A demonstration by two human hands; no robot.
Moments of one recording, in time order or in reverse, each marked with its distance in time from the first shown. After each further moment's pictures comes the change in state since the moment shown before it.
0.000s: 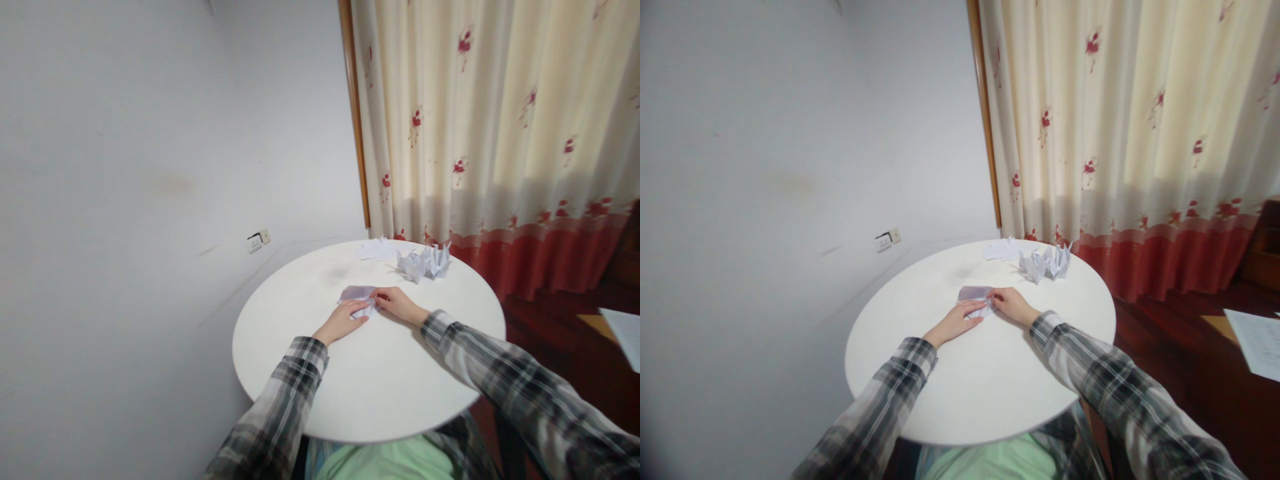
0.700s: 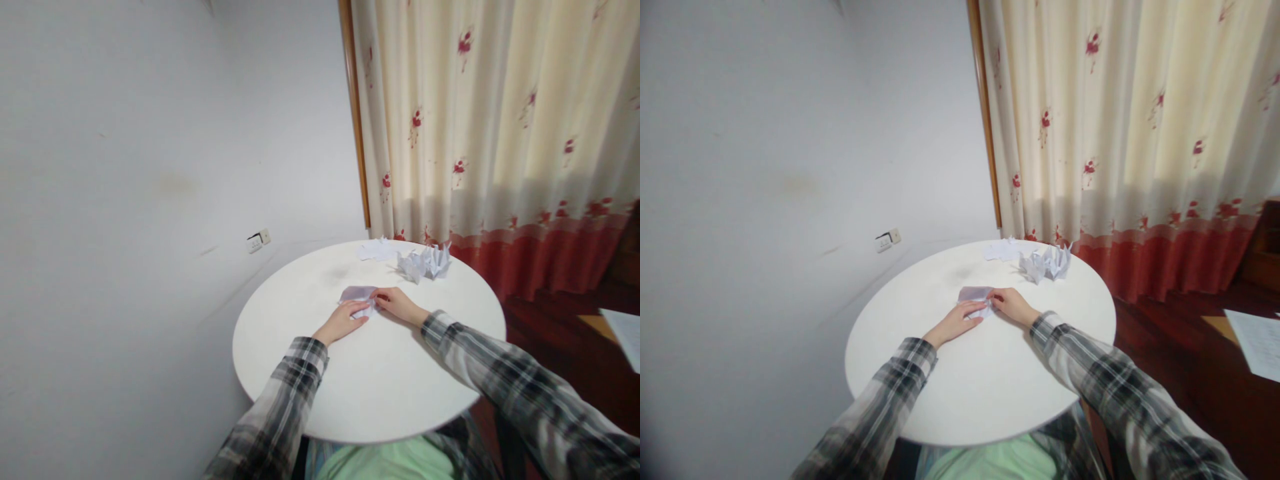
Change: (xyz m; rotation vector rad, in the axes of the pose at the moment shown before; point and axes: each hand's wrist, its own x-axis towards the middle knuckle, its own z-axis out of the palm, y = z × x) left_hand 0.001 -0.005 0.002 -0.022 -0.020 0.014; right_hand -0.001 -0.005 -0.003 0.029 -0.006 -0.024
